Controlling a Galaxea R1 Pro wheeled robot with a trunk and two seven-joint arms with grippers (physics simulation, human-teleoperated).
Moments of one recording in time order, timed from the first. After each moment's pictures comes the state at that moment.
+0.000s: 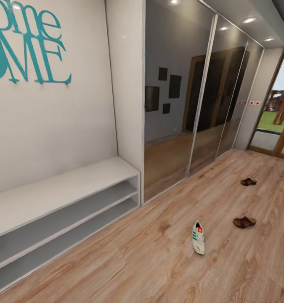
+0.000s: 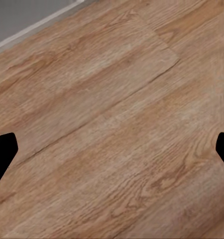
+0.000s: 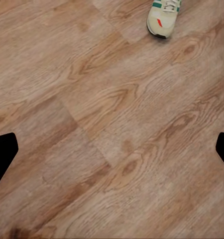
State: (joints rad) left arm -0.22 0.08 0.06 -0.20 0.02 -0.43 -0.01; right arm -0.03 -0.08 -0.01 -0.54 0.00 -0.26 0.00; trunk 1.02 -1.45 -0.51
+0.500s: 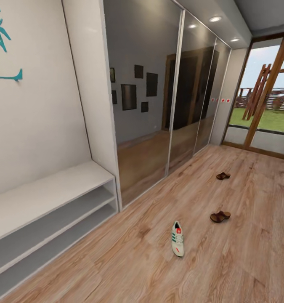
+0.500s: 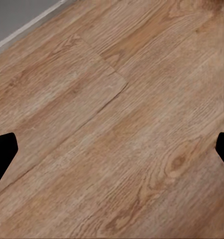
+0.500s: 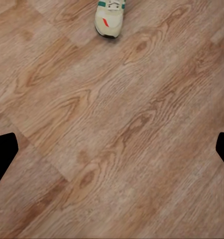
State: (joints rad) left arm -0.21 0.08 0.06 -0.20 0.02 -0.43 -0.01; right arm -0.03 -0.08 -0.01 -0.54 0.00 -0.26 0.00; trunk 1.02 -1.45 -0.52
